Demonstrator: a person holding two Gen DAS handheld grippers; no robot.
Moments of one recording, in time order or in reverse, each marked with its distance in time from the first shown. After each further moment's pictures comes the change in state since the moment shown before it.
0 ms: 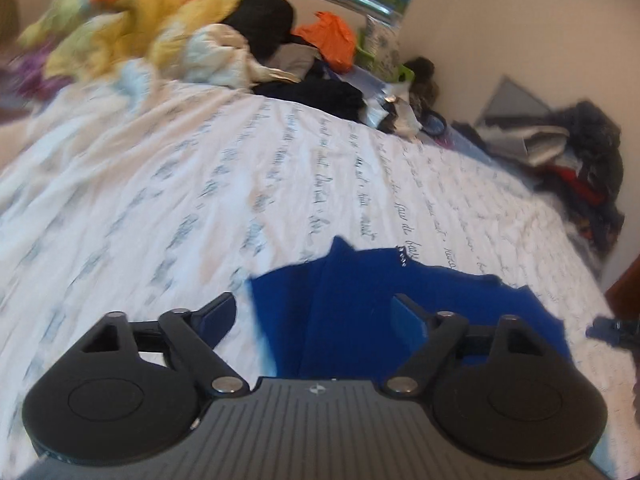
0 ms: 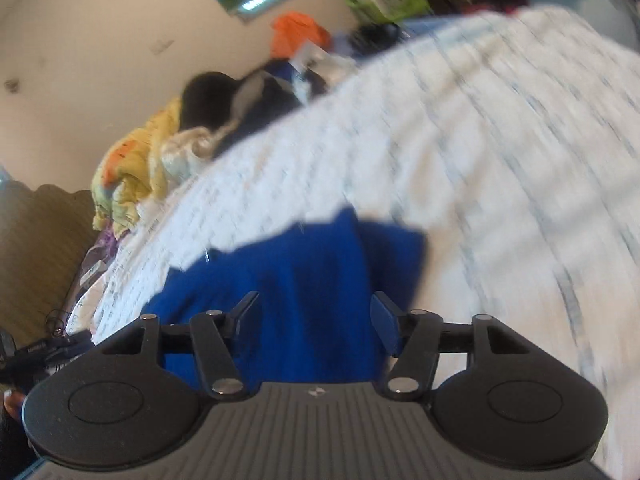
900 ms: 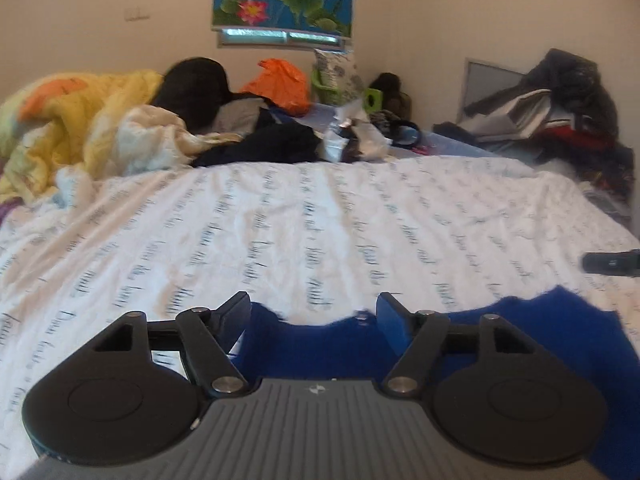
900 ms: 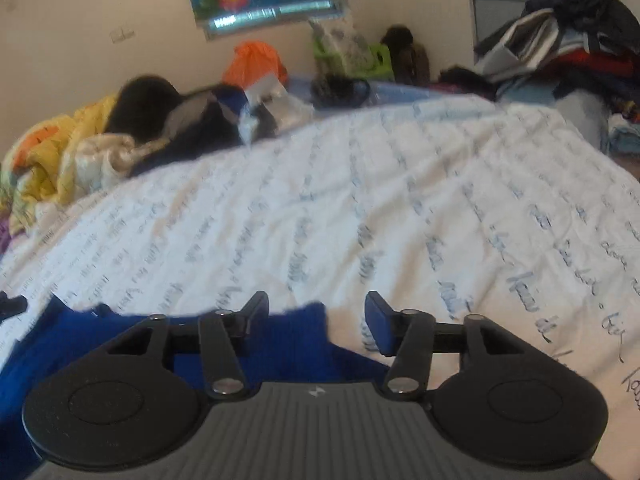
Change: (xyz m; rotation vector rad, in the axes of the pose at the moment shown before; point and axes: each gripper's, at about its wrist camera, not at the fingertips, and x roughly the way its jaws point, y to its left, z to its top) left arm 0.080 -0.094 0.004 0.245 -0.156 0.050; right arm 0.071 0.042 0.017 -0.177 -0.193 -0.233
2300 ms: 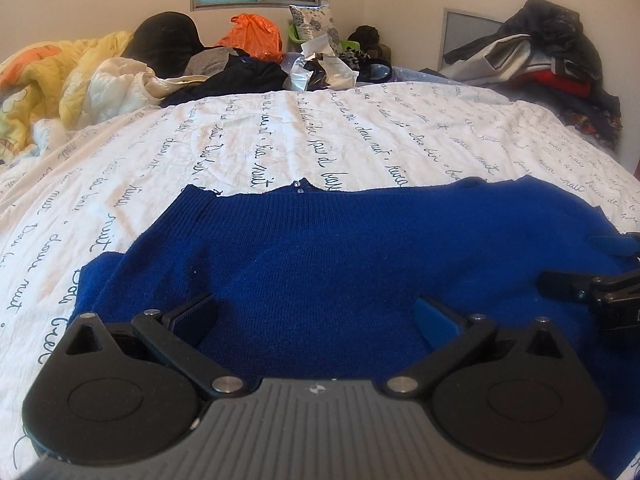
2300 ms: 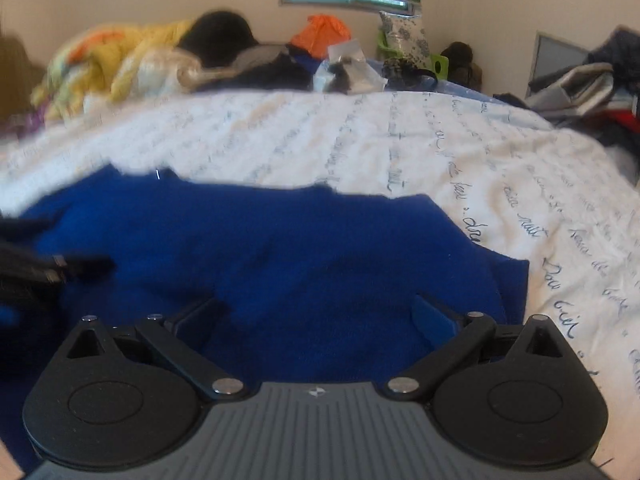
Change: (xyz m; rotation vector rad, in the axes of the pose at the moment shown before) left arm 0.002 -0.036 -0.079 0.061 0.105 0.008; right arm -0.003 0.045 -0.093 -0.226 0.075 -0.031
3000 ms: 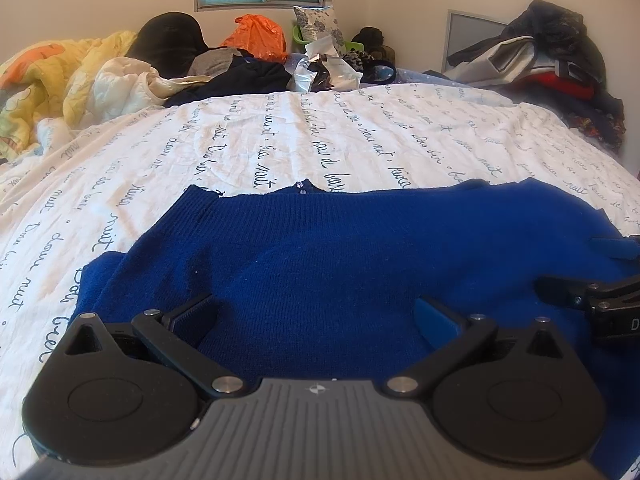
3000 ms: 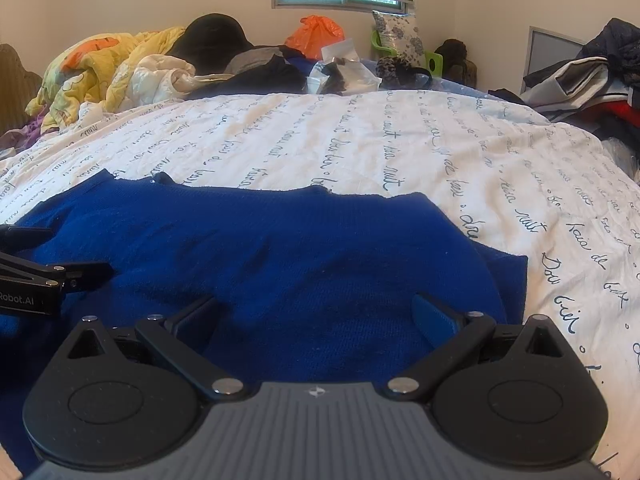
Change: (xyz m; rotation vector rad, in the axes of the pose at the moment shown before) left arm -0.001 0.001 -0.002 -0.004 -0.004 0.008; right arm 0.001 0.009 0.000 -0.020 0.001 -0.038
